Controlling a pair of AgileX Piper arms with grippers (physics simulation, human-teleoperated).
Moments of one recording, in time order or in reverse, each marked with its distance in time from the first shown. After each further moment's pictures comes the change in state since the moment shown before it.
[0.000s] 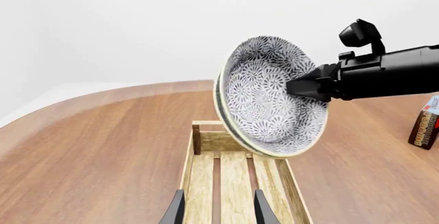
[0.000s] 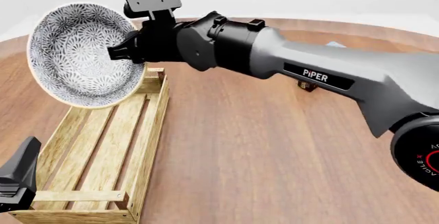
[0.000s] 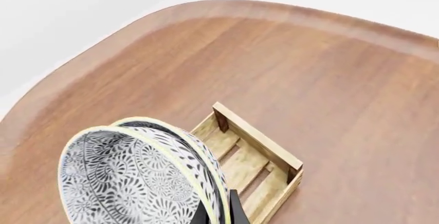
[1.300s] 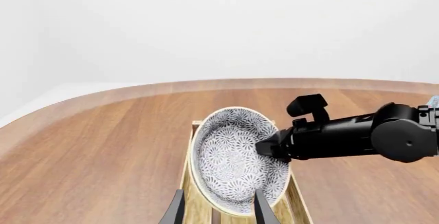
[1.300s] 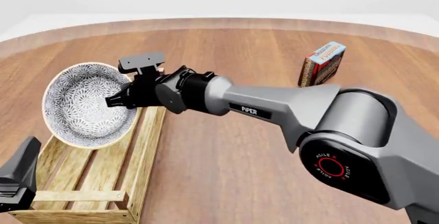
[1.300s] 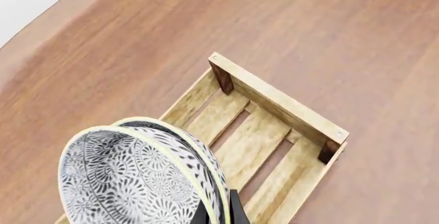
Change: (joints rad) left arm 0.000 0.000 0.000 0.000 0.000; right arm 0.036 0.275 -0.088 -0.034 0.101
